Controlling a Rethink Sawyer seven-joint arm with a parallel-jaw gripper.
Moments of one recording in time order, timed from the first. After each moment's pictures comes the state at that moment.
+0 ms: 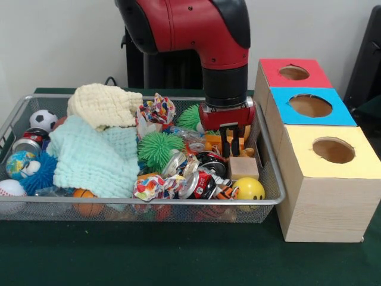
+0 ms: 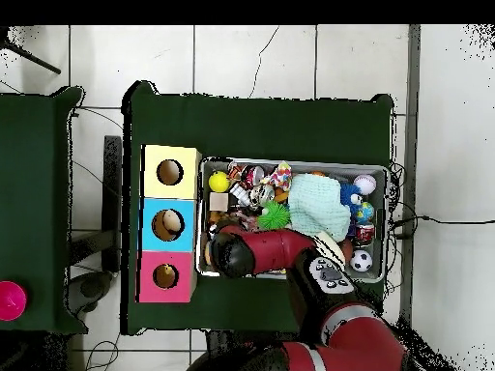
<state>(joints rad) -0.38 -0.47 0.23 1.81 -0.40 0.10 1.76</state>
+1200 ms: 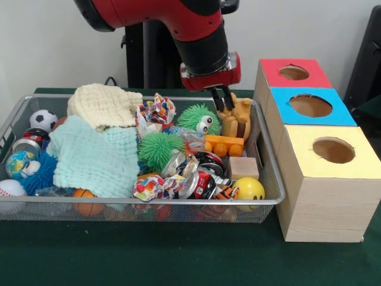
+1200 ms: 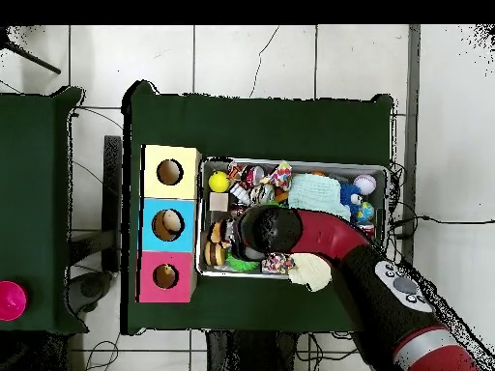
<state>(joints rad) -0.66 -0.59 0.50 1.85 -0.21 0.67 1.76</state>
